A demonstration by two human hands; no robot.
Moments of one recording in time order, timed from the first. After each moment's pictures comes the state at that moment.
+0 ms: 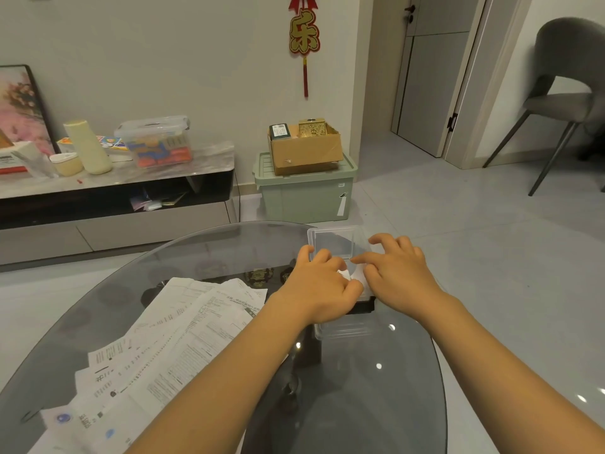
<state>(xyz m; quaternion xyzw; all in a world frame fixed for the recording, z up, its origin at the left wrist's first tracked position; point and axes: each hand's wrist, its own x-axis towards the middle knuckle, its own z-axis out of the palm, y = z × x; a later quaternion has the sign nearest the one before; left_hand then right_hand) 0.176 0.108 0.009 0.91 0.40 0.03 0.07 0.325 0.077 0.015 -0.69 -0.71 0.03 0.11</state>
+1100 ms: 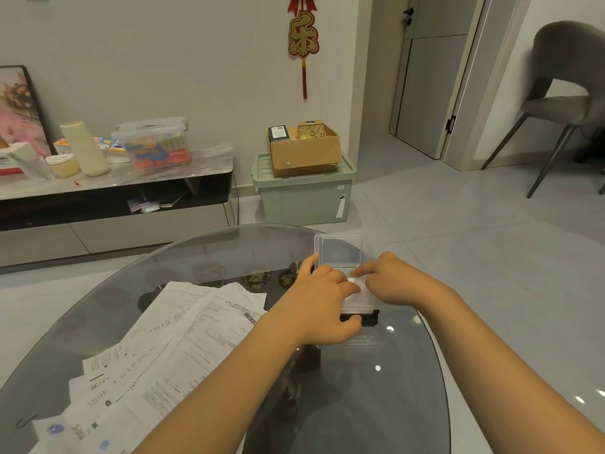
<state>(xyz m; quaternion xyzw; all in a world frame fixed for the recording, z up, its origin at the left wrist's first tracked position) 0.164 0.101 -0.003 0.93 0.35 0.06 0.05 0.324 0.094 0.022 -0.72 -0.64 0.25 0.07</state>
